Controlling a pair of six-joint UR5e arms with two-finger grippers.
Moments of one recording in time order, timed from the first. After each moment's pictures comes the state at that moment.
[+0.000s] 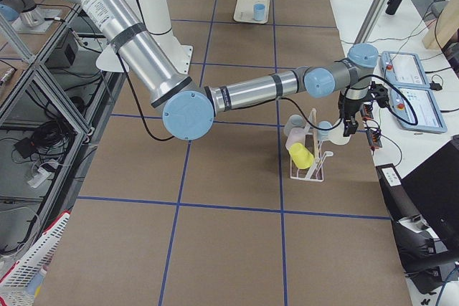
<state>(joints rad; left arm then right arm) -1.17 -1.83 -1.67 -2.41 -2.52 -1.74 1.34 -0.91 1.16 -1.43 2.19 0.40</state>
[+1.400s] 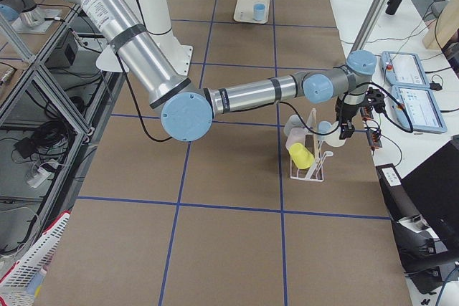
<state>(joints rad) -1.18 -1.82 -1.68 -2.41 -2.52 -1.74 1.34 -0.92 1.15 -1.41 2.23 0.40</state>
